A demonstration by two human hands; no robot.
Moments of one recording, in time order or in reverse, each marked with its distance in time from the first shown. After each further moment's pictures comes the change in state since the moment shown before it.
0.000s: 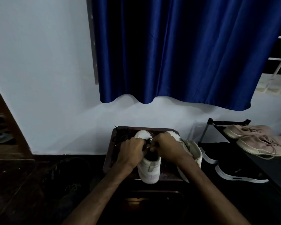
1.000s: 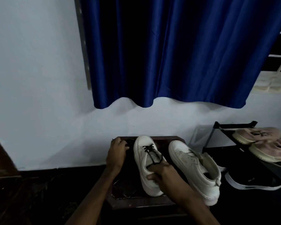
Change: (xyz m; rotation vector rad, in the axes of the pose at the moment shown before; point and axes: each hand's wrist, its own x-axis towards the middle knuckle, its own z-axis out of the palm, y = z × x) left_hand 0.097 -0.126 0.098 -0.217 0.156 -0.104; right_hand 0.011 -0.005 0.071 0.325 0.130 -0.035
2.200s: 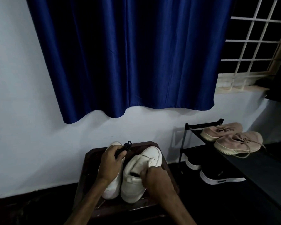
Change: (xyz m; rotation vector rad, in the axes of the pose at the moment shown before) left_hand -0.039 0.130 -0.038 -0.528 0.031 0.072; right_hand -0.042 0.005 -0.060 -0.188 0.102 0.515
